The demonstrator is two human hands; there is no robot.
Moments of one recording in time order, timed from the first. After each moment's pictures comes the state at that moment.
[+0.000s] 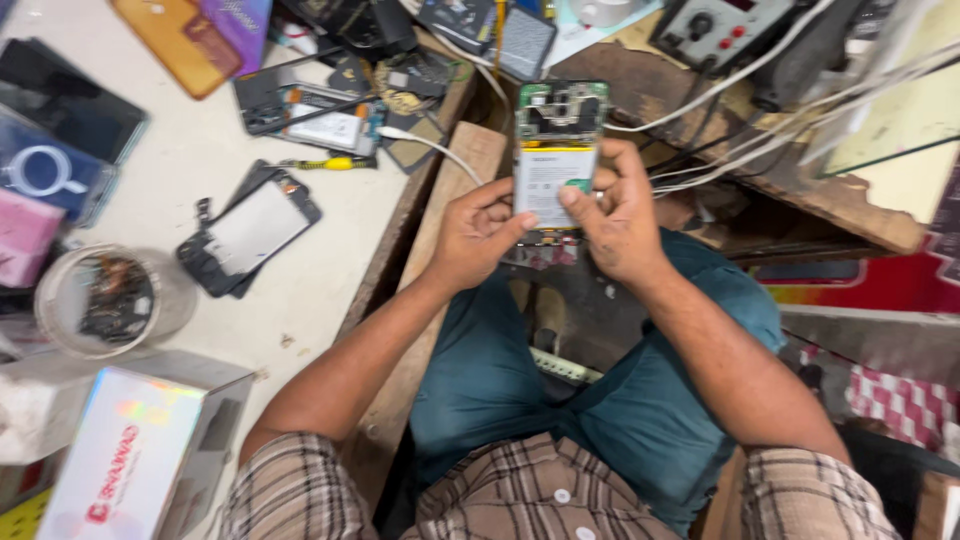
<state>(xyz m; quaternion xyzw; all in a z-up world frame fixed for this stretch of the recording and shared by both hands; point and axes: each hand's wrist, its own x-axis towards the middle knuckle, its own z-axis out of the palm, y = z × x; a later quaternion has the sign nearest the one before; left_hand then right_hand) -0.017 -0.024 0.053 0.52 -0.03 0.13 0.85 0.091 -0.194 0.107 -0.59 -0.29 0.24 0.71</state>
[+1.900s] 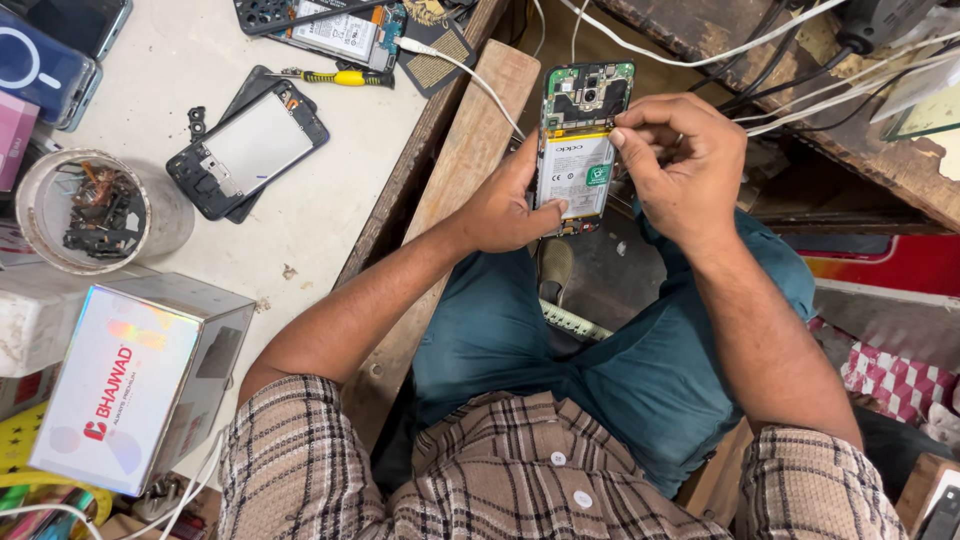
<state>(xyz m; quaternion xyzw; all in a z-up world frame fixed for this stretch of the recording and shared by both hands) -0.031 -0.027 0.054 0.67 -0.12 0.09 0.72 0.088 -0.208 0.145 -0.75 -0.37 0.08 0.54</state>
